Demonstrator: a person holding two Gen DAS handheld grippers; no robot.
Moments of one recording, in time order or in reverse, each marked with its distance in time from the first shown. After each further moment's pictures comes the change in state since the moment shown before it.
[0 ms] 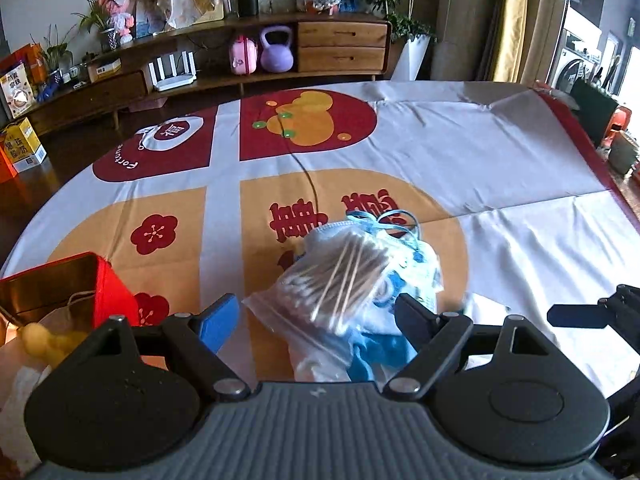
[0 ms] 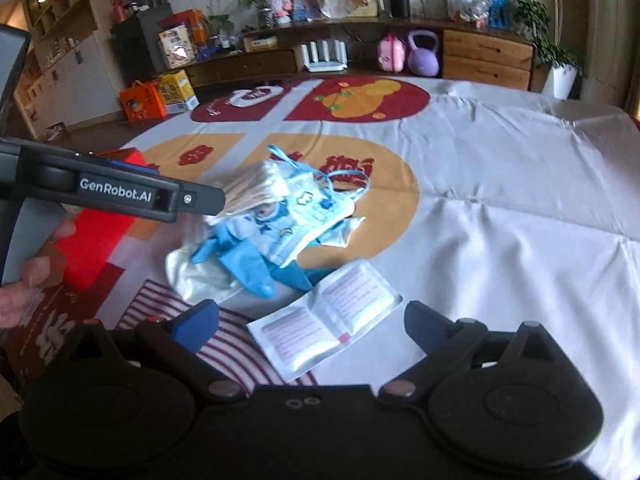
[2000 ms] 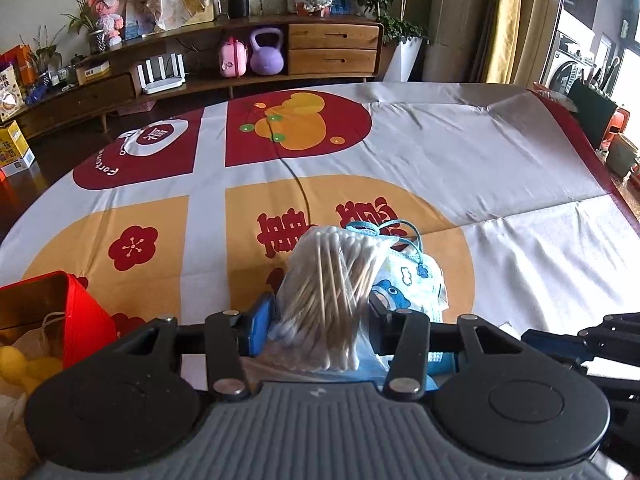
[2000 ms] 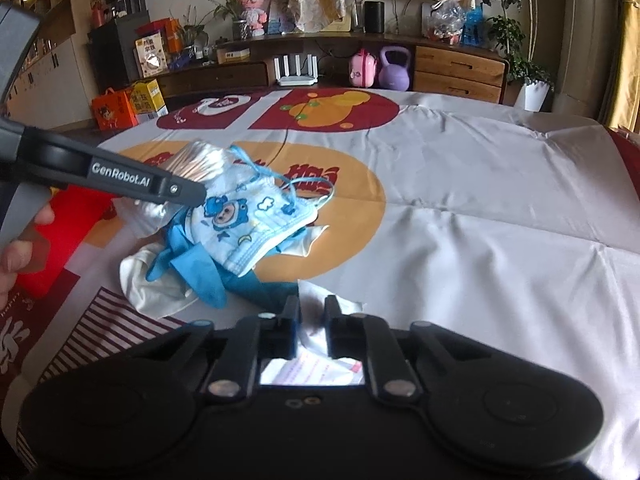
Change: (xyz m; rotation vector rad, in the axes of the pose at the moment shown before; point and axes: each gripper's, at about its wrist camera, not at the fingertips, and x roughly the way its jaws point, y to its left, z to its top) left arm 0.019 -0.001 0.008 0.005 -0.016 -0.027; right arm 0.006 -0.005 -0.006 -0.016 -0.064 -0.101
